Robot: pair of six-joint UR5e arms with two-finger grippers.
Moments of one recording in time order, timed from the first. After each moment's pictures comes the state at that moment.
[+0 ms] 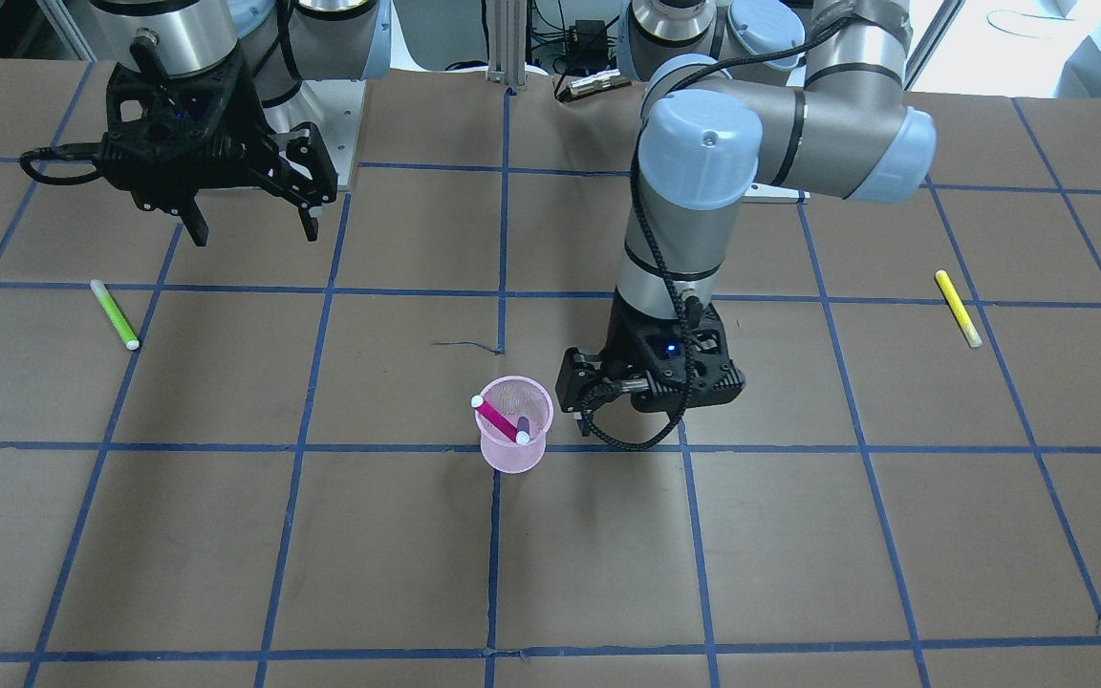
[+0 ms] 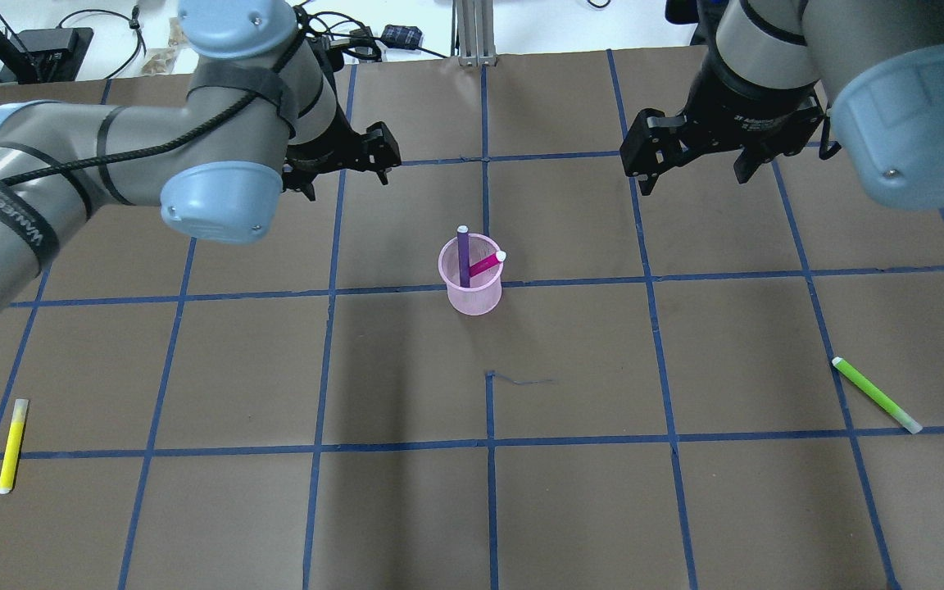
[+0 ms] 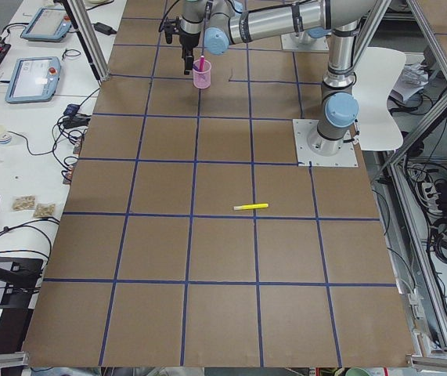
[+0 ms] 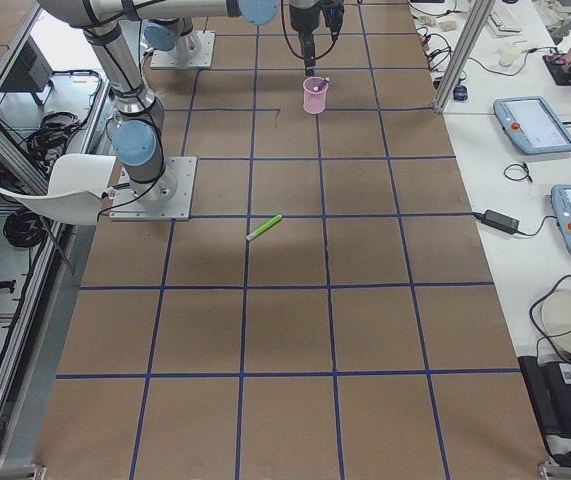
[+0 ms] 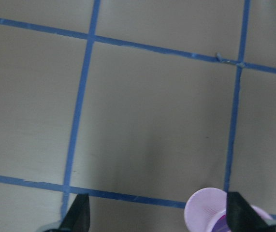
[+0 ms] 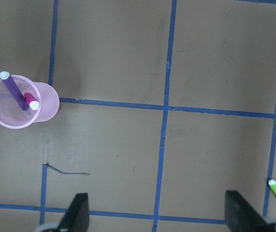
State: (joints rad) left arm -1.67 -1.78 -1.67 -1.10 1.58 -0.29; right arm 1.65 -1.61 1.61 -1.68 -1.58 -0.01
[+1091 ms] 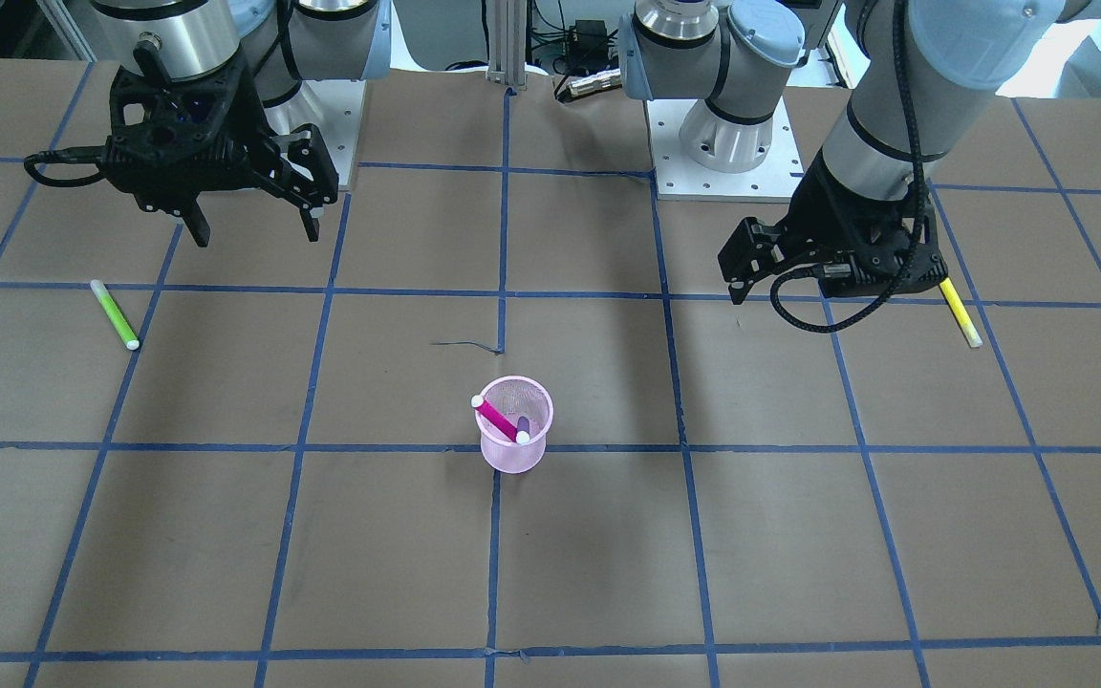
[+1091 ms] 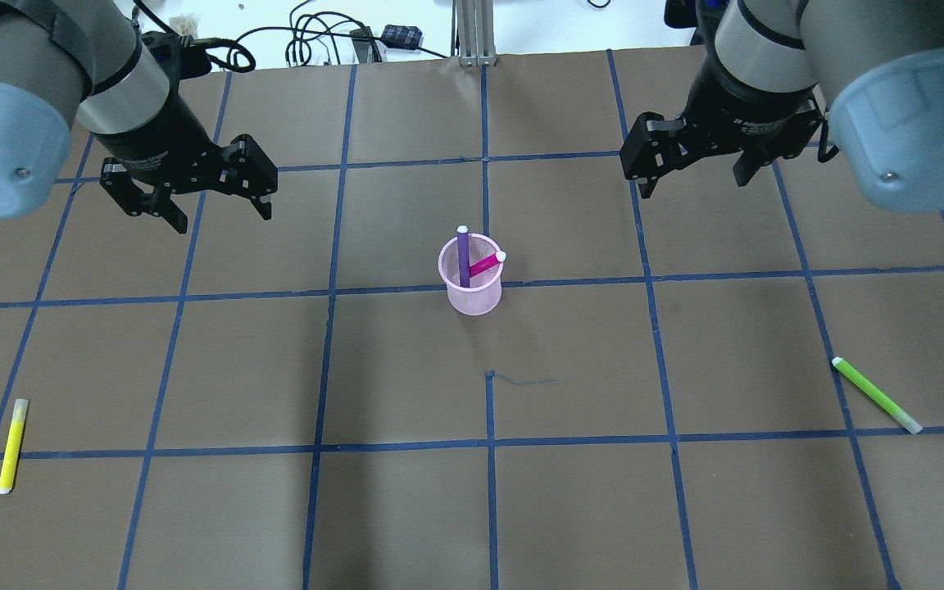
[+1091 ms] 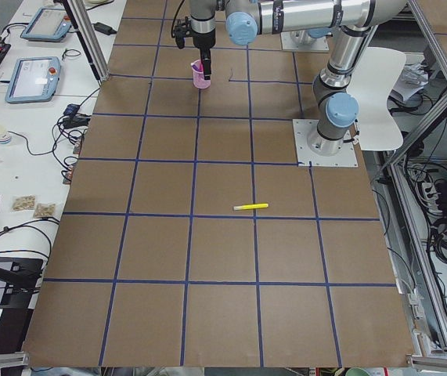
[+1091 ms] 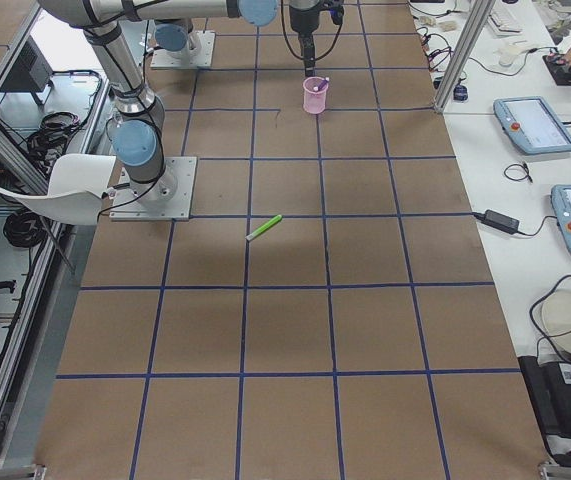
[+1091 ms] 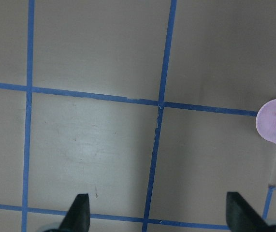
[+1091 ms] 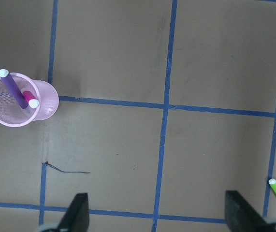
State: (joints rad) left arm -1.50 -1.59 -1.65 -1.49 1.55 -0.02; right arm 1.65 -1.61 1.62 -1.68 -1.58 -0.02
